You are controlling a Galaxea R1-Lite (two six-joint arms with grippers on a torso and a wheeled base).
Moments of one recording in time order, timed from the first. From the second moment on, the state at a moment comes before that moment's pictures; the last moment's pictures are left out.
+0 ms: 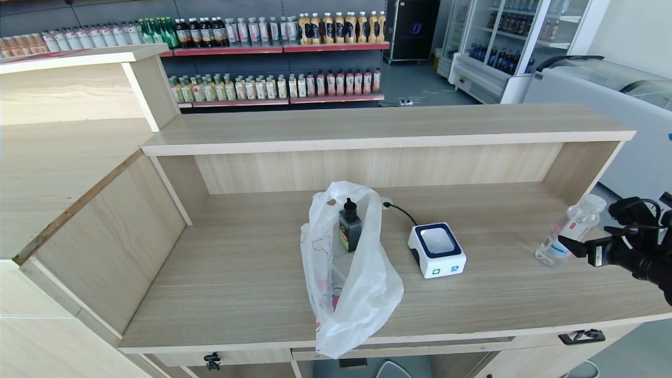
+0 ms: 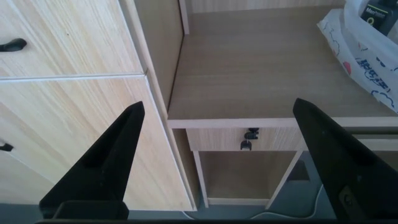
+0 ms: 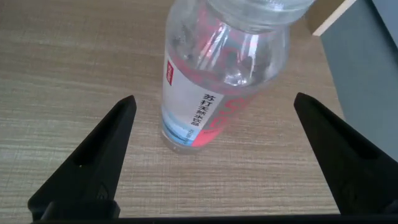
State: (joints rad) left arm 0.00 0.00 0.00 0.04 0.08 0.07; right arm -0.48 2.11 -0.74 -1.09 0.40 -0.40
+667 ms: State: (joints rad) left arm 0.00 0.00 0.00 0.03 0.08 0.07; right arm -0.42 2.21 -0.81 -1.12 0.40 -0.40
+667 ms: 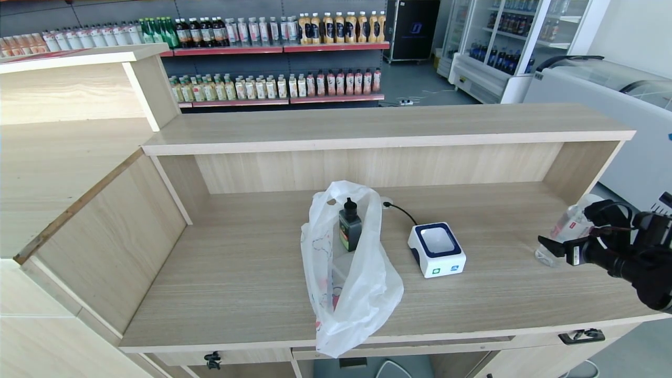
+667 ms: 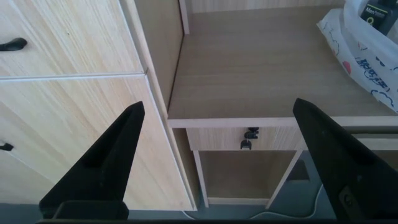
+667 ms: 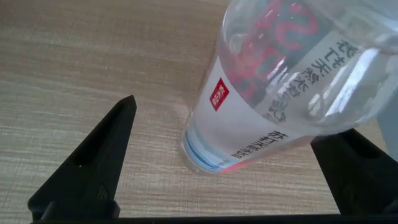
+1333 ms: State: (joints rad) left arm 0.00 0.00 0.00 0.04 0.08 0.07; right arm -0.38 2.27 -0.86 -1.14 0.40 -0.39
